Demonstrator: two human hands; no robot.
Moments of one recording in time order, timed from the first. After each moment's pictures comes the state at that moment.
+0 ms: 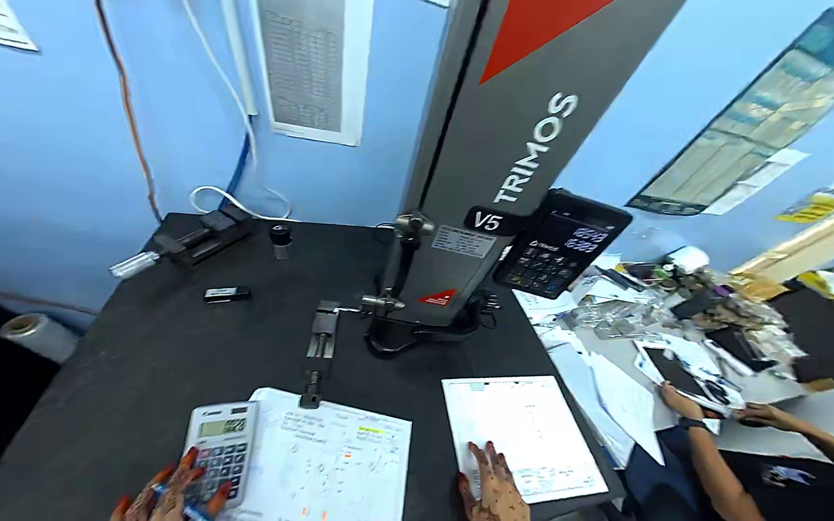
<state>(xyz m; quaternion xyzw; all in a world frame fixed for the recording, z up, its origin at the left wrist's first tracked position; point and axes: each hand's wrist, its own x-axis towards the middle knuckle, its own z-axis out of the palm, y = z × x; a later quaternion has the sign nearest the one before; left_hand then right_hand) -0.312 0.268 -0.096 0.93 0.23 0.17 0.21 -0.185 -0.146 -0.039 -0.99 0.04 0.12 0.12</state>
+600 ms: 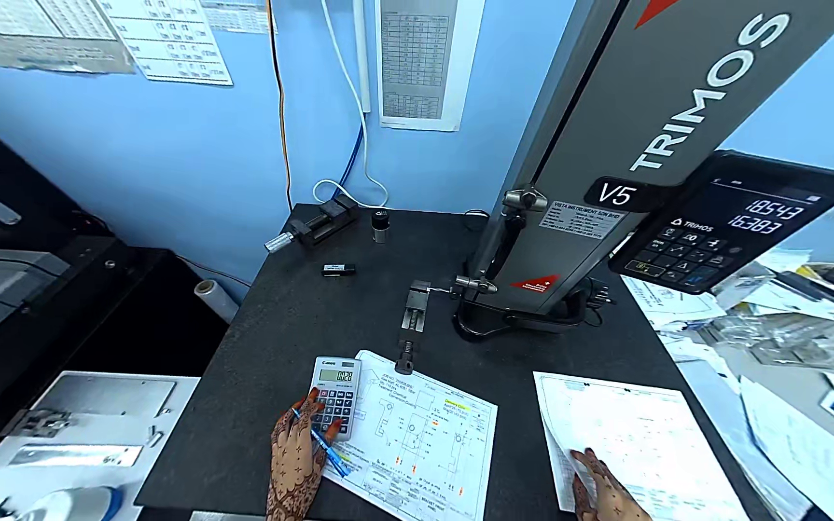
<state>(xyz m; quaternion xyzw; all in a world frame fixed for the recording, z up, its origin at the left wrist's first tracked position) -0.309 0.261 -0.110 0.92 0.23 0.25 0.20 -0.187 -0.180 -0.062 -0.99 -0.06 0.01 0.14</state>
